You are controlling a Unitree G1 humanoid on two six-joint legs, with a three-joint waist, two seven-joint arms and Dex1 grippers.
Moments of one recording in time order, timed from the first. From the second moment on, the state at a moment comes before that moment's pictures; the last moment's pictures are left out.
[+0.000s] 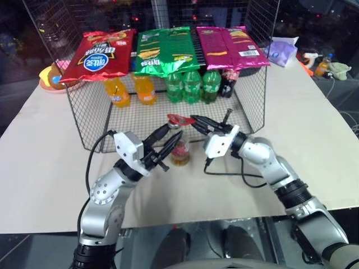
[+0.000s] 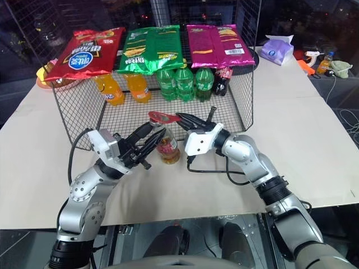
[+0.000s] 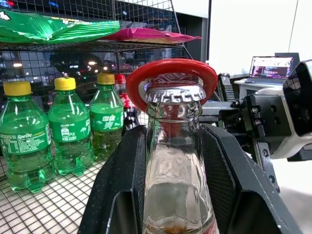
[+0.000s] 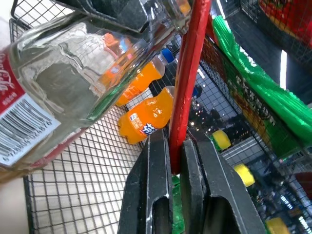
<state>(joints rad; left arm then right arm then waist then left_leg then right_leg) 0.00 0.36 0.04 -0.39 -0.45 0.01 -0.65 -0.58 -0.34 0.38 0.18 -0.41 -0.56 0.40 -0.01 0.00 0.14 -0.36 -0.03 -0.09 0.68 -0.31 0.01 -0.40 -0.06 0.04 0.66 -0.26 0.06</state>
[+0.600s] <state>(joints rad) -0.02 0.35 0.03 -0.37 -0.45 0.00 -0.65 -0.72 -0.40 0.37 0.28 -0.57 -0.67 0.27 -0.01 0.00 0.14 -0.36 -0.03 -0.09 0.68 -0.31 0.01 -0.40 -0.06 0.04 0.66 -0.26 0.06</state>
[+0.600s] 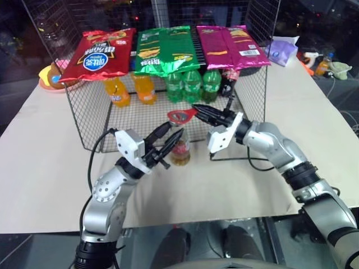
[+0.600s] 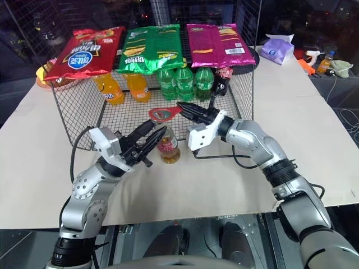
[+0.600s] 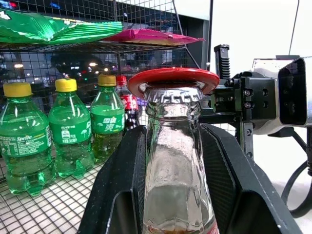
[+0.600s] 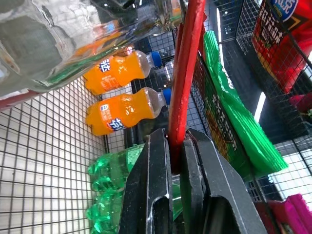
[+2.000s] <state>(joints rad) -0.05 0.33 0.01 -0.35 -0.44 0.00 -0.65 -0.79 -0.43 0.32 0.23 -0.75 -0.67 0.01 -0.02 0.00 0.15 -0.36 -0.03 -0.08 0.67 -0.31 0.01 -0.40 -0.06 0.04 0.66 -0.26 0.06</state>
